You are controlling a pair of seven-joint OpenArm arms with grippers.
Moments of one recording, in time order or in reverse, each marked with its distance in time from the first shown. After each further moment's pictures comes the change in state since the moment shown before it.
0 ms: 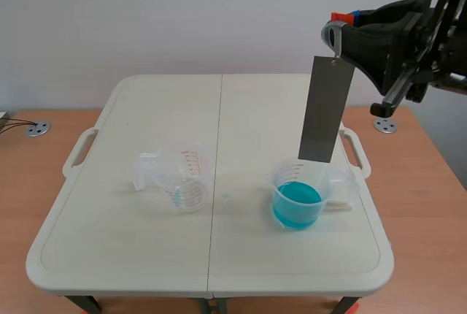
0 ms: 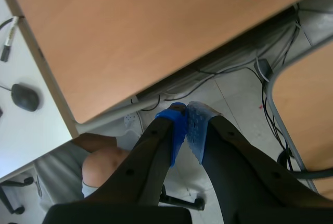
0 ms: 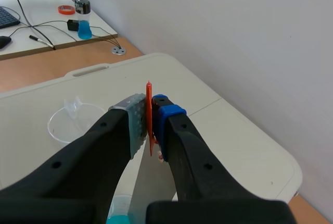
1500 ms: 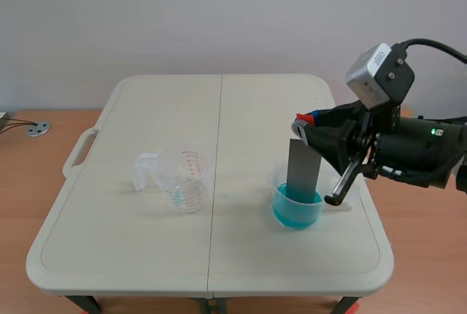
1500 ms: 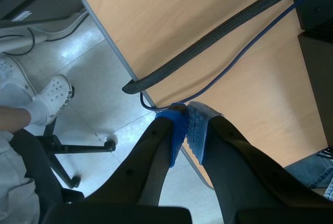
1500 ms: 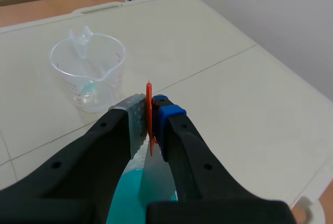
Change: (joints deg) left arm -1.1 15.4 18.5 -7.1 8.3 -1.7 3.3; right arm 0.1 -7.6 -7.3 -16.7 -23.5 0.0 13.6
